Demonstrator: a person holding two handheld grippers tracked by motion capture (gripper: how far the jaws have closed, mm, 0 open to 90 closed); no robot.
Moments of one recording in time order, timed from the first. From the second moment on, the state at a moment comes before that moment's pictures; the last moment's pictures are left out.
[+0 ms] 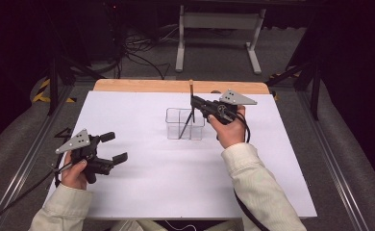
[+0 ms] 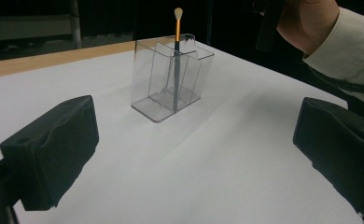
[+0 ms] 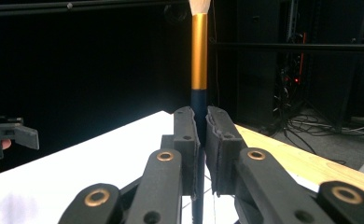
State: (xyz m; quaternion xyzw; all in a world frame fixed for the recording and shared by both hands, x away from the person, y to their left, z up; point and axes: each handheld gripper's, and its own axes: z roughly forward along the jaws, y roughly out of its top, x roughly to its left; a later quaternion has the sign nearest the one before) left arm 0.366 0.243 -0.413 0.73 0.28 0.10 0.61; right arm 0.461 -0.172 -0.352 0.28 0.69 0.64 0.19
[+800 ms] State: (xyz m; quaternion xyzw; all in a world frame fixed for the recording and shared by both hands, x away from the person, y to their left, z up) left arm 0.366 0.243 -0.415 0.73 0.28 0.09 0.61; right arm 0.472 -0.152 -0.368 0.28 0.68 0.64 0.20
